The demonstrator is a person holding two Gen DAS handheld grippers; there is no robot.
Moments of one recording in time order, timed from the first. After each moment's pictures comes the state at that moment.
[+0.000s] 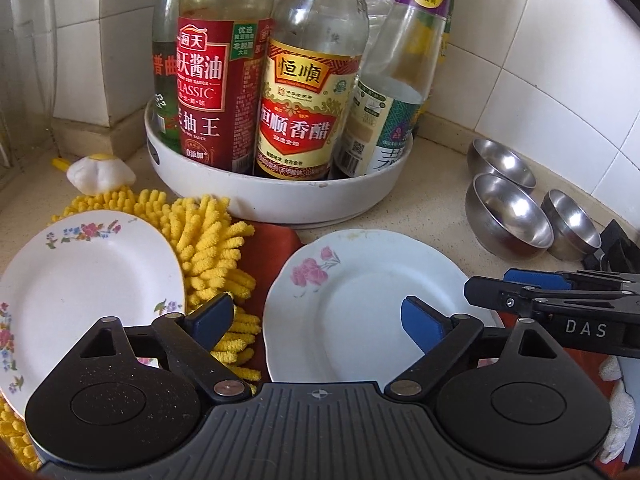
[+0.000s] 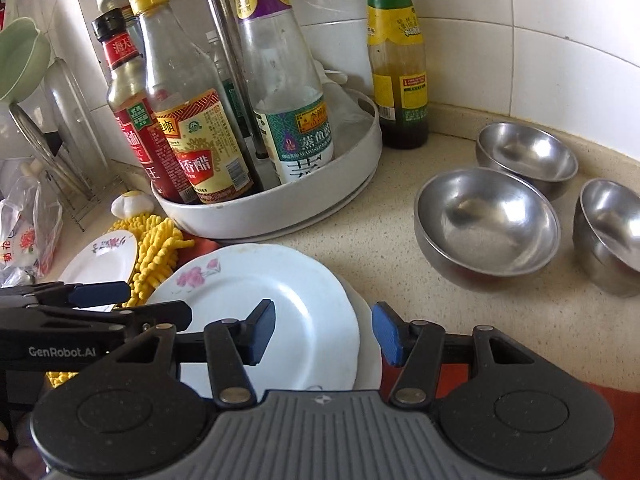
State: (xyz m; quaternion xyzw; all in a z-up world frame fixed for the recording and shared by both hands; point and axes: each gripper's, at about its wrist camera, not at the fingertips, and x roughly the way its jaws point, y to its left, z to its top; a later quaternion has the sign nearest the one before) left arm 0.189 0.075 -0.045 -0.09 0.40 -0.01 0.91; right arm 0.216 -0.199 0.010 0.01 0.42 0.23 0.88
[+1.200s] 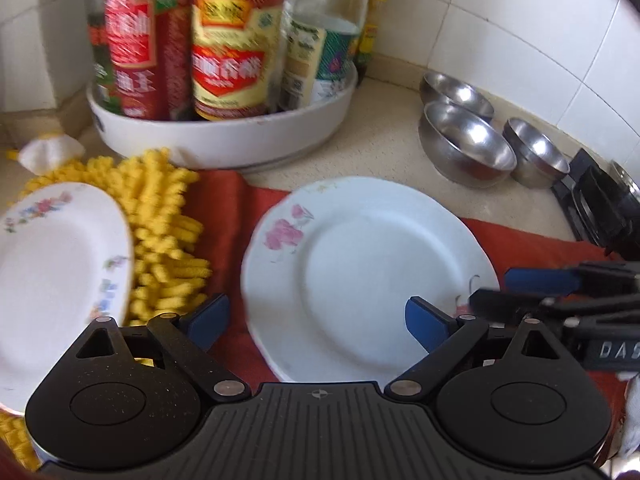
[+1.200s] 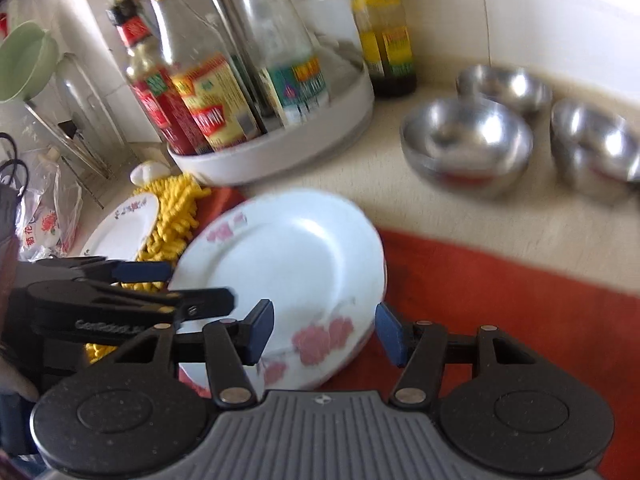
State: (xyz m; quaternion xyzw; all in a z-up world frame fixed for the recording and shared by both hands) left arm 0.175 0.068 -0.050 -0.04 0.44 -0.07 0.89; right arm 0.168 -0.221 0.015 0.03 0.44 0.24 0.87
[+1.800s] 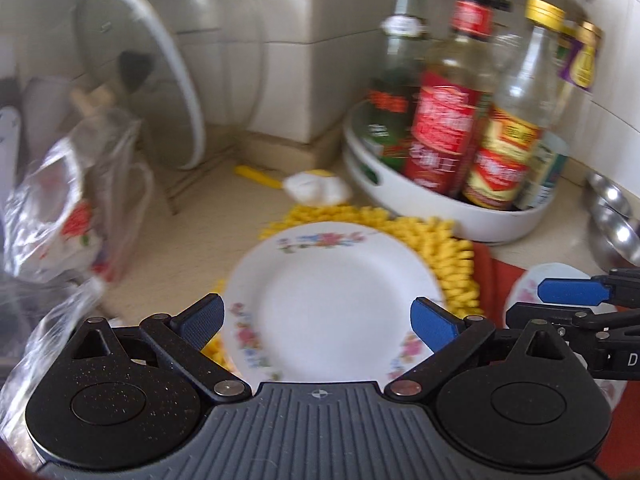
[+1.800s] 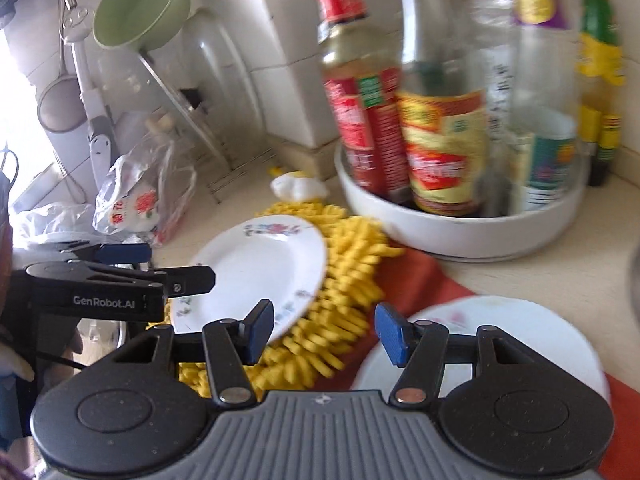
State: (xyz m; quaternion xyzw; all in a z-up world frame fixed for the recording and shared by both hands) left arm 0.131 0.204 -0.011 -0.07 0.39 0.14 0.91; right arm 0.197 -0.059 0.019 -0.01 0.42 0.41 0.81
